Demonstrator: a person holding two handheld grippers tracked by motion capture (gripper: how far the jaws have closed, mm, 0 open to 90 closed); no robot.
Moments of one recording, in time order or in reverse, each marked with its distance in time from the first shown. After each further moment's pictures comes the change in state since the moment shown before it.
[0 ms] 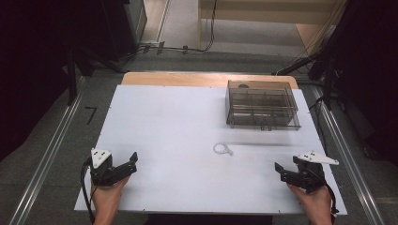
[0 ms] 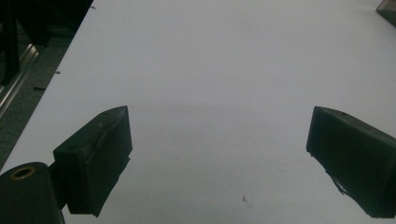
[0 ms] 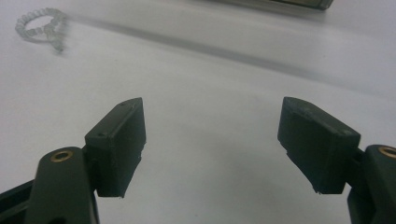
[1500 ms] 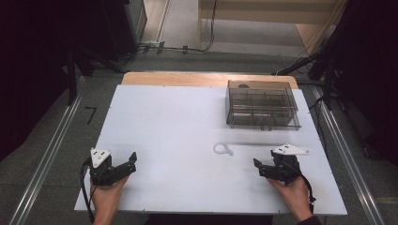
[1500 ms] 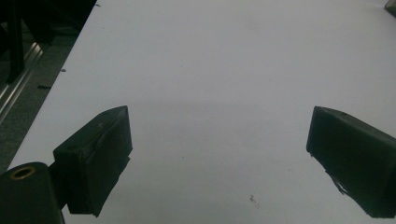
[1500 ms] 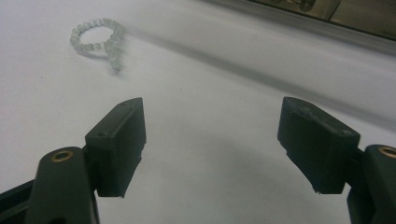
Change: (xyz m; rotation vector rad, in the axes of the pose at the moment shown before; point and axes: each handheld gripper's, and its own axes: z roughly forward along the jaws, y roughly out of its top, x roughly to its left) left arm 0.002 -0.001 0.002 0.006 0.010 -0.001; right arm 0.045 0.024 0.032 0.010 0.076 -0.082
